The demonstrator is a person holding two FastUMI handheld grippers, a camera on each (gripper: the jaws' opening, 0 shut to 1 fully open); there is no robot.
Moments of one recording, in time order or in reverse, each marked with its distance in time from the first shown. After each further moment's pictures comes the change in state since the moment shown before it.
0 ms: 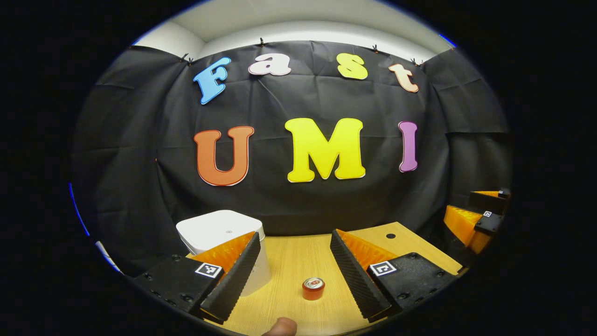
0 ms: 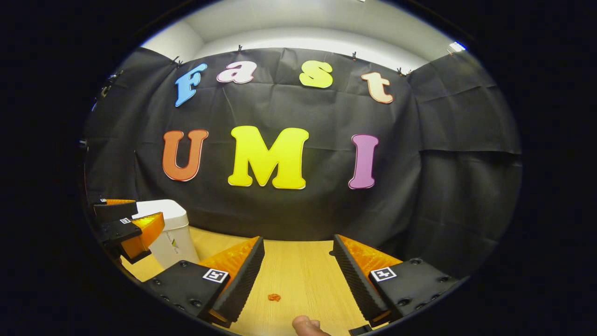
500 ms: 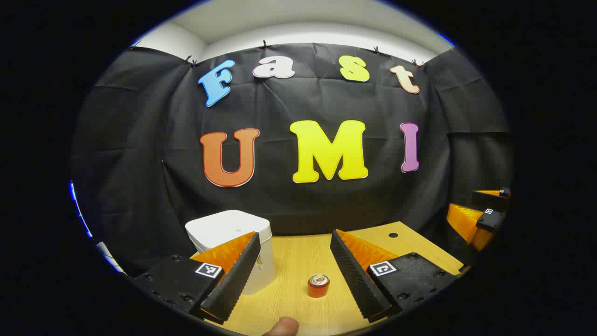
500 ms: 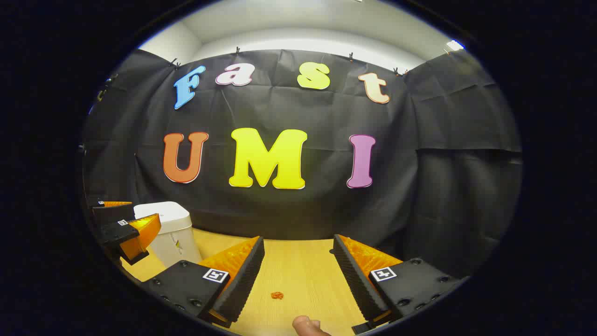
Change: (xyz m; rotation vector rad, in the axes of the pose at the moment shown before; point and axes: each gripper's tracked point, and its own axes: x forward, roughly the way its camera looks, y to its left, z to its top) left arm -0.017 0.010 0.005 0.003 -0.015 0.015; right arm -0.019 0.000 0.007 0.018 -0.020 -0.019
